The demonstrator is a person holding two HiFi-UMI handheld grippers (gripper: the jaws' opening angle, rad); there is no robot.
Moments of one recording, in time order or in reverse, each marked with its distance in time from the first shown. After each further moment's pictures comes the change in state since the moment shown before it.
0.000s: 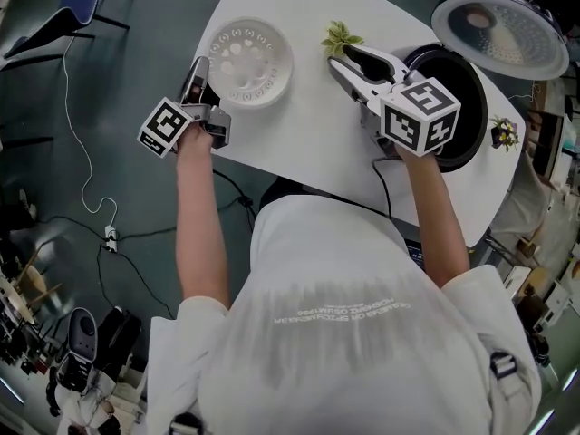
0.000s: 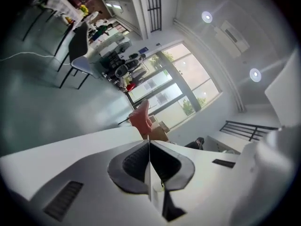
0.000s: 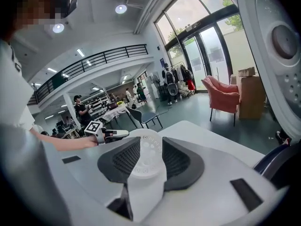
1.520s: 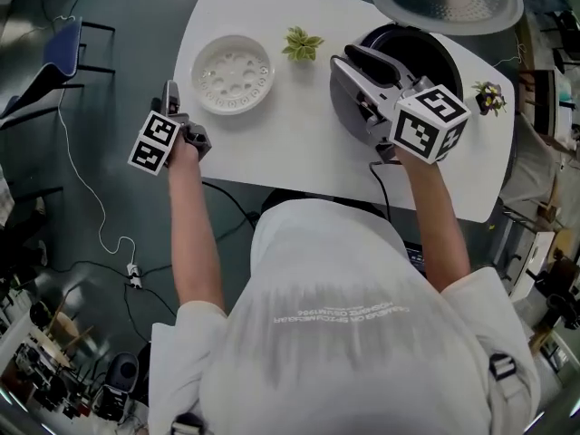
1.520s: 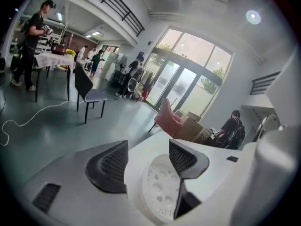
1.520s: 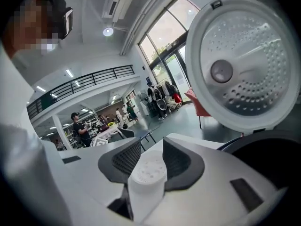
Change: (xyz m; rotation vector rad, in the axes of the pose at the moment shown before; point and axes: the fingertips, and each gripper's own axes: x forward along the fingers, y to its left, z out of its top) left arm 0.001 0.042 0.041 0.321 -0.021 0.411; right arm -0.071 -0.014 0.024 0.173 -0.228 -0.096
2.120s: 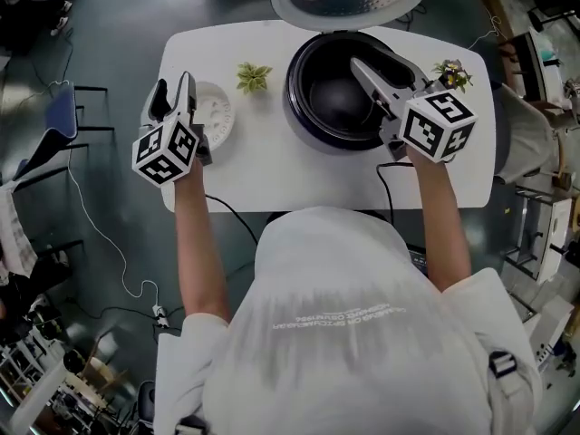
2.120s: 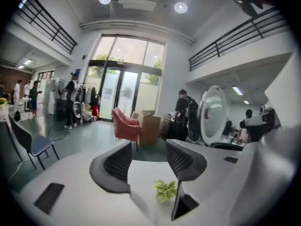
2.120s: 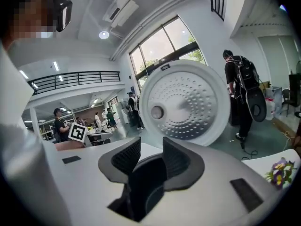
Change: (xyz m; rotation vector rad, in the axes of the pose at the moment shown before) left arm -0.018 -0.238 0.027 0.568 -0.064 -0.418; right arm -0.110 -0.077 0.037 -0.051 -0.137 -0.265
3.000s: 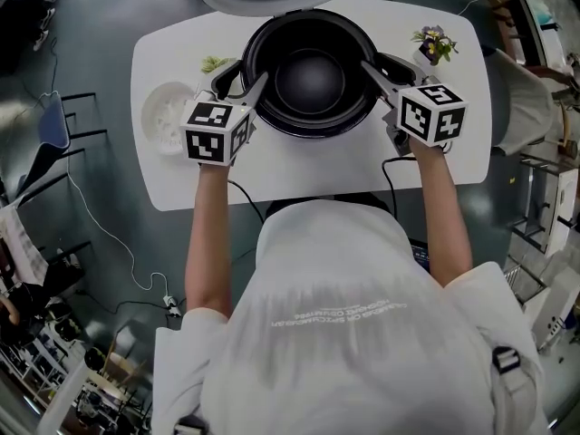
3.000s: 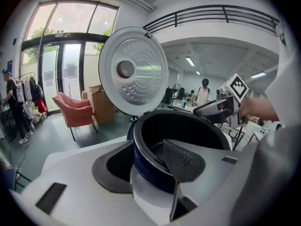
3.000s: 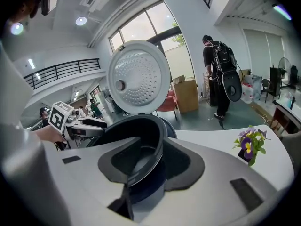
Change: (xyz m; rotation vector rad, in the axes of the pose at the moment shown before) left arm 0.026 -0.234 -0.084 0.335 0.379 -0.510; right arm -0.064 -0.103 -0.088 0.116 0.189 -0.182
